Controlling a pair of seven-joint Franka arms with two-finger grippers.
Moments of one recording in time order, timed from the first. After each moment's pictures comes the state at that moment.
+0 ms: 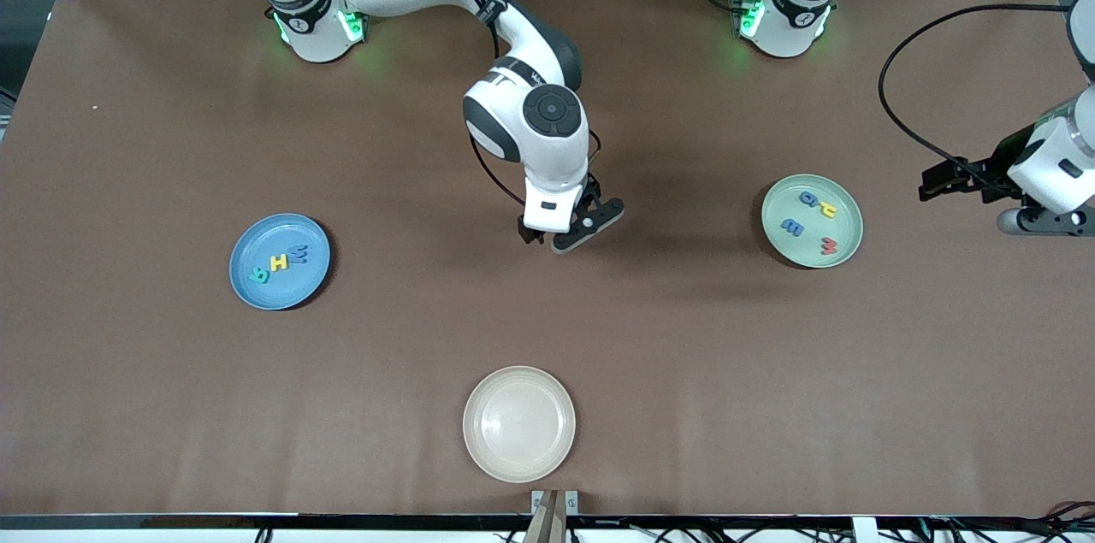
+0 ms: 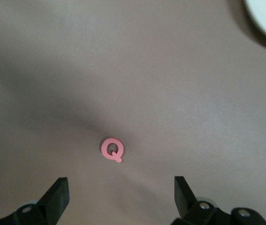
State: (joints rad) left arm 0.05 0.05 -0.03 -1.73 -0.01 1.71 0.07; right arm 0.74 0.77 0.11 -1.30 -0.10 2.10 0.26
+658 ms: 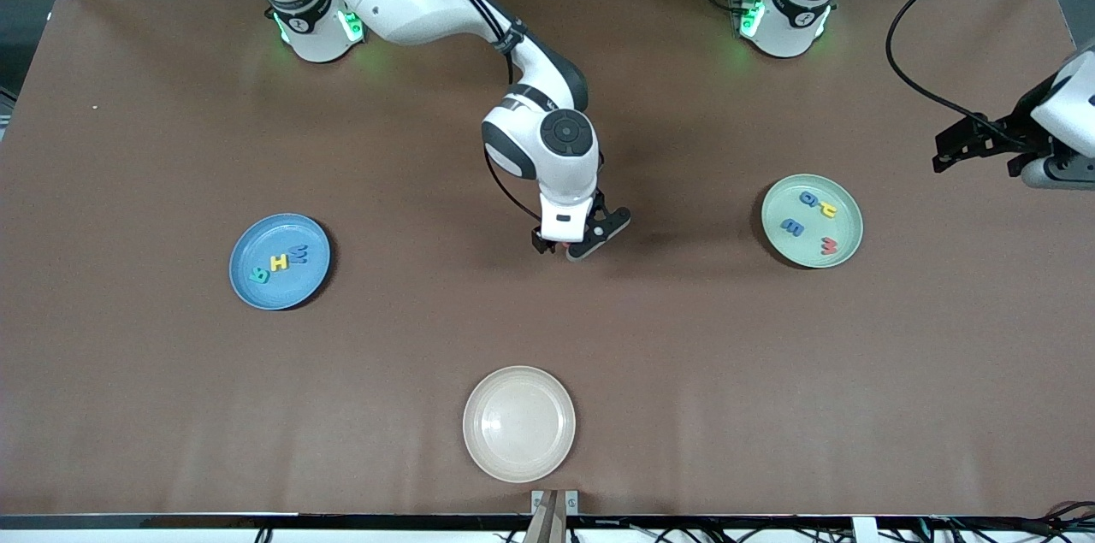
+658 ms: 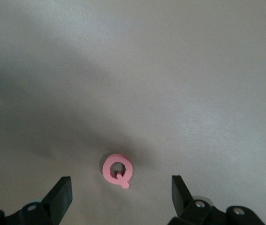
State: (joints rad) left arm -0.09 -0.05 0.06 -1.72 0.05 1.70 0.07; right arm 0.76 0.88 0.10 -1.28 -0.14 2.21 0.24
